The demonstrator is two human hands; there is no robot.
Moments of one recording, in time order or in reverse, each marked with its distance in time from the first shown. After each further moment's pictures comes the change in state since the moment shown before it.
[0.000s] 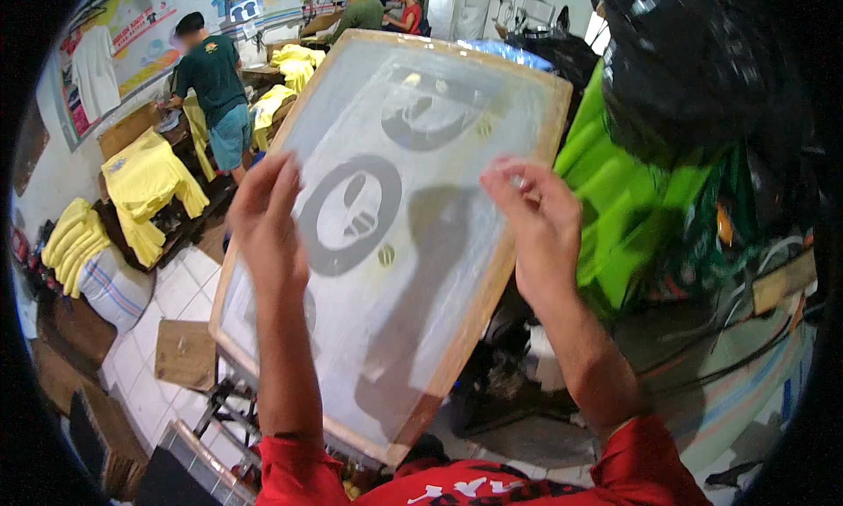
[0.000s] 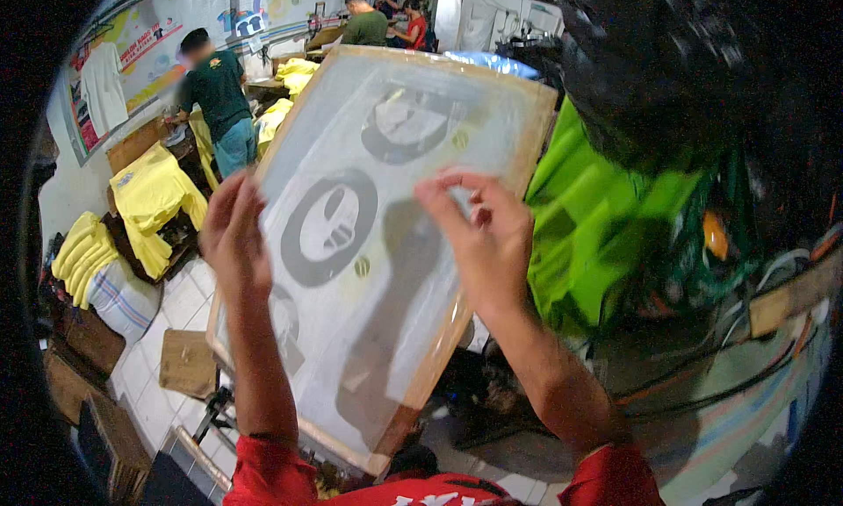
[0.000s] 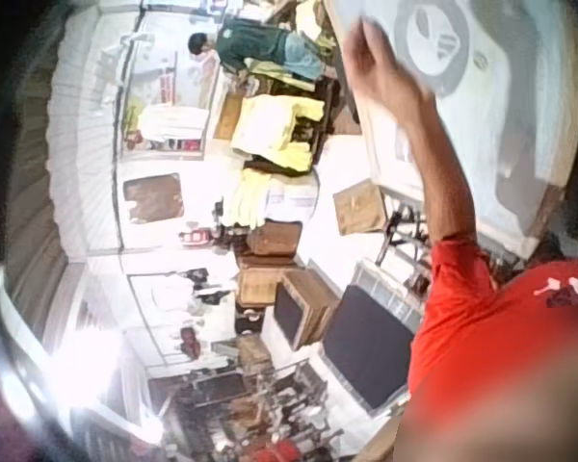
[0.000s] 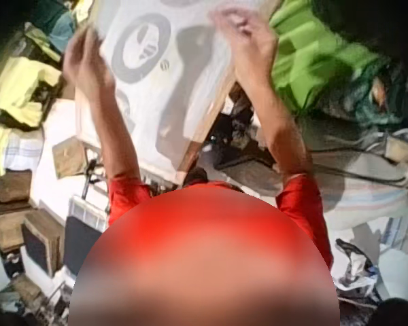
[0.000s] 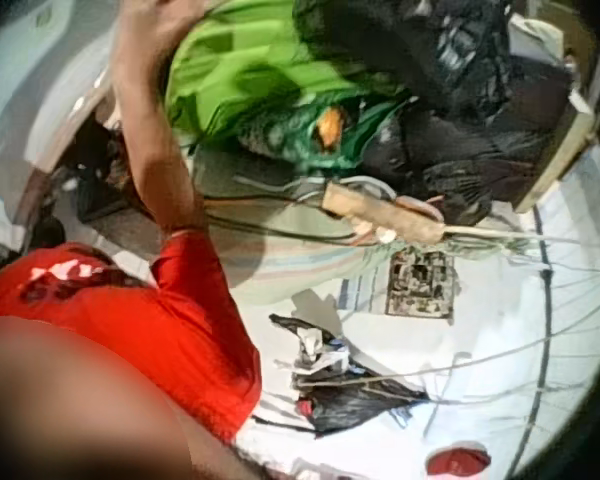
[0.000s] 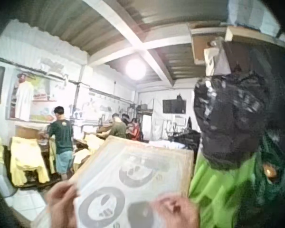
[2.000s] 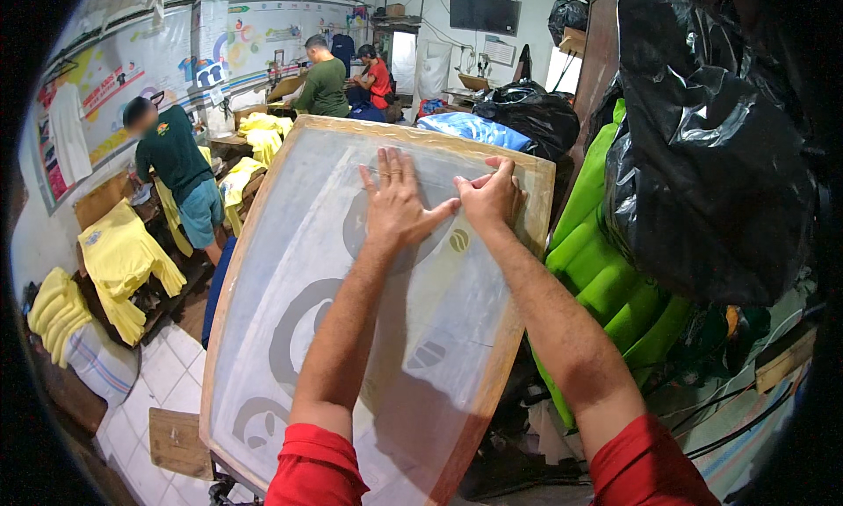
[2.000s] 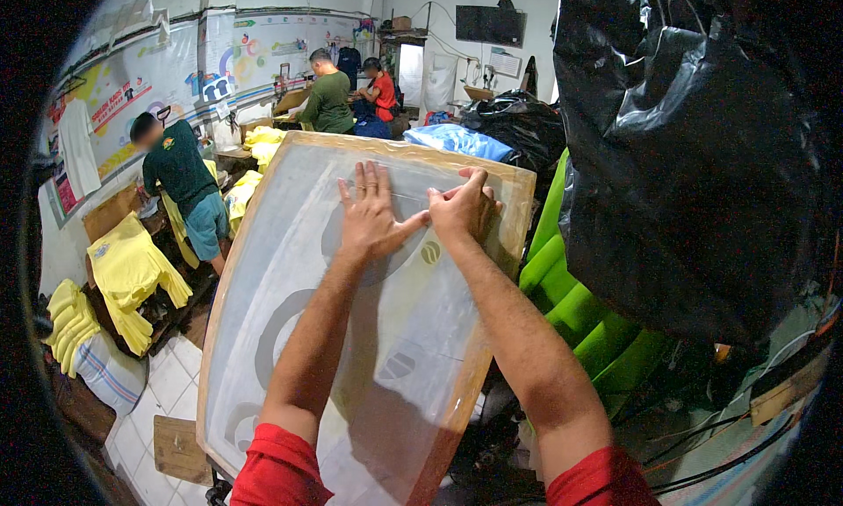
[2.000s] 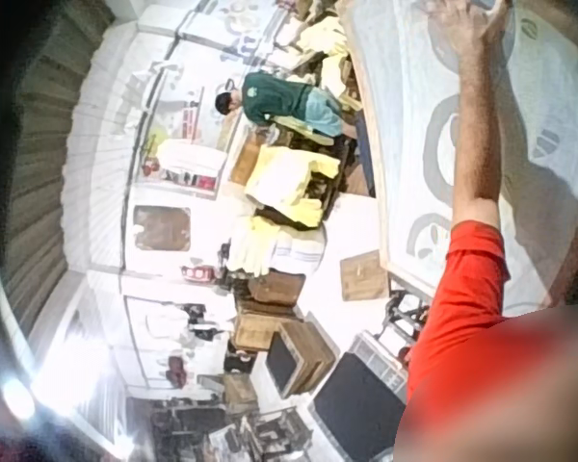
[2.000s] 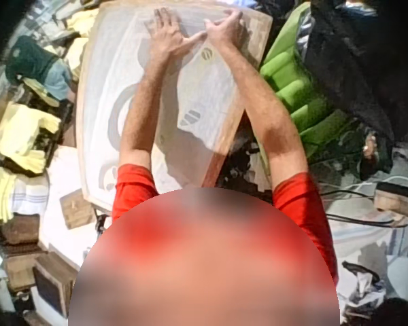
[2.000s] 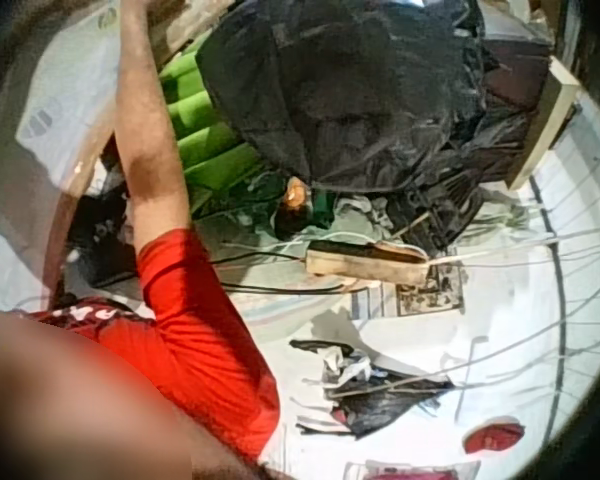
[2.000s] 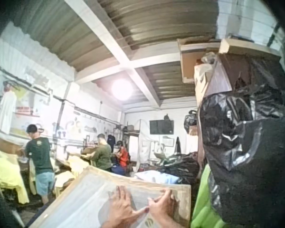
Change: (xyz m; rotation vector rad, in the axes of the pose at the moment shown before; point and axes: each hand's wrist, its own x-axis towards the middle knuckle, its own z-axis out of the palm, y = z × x) left_hand 0.137 -0.240 0.195 1.416 -0.667 0.437; right_hand 0.226 0.169 0.051 -0.752 0.210 0.091
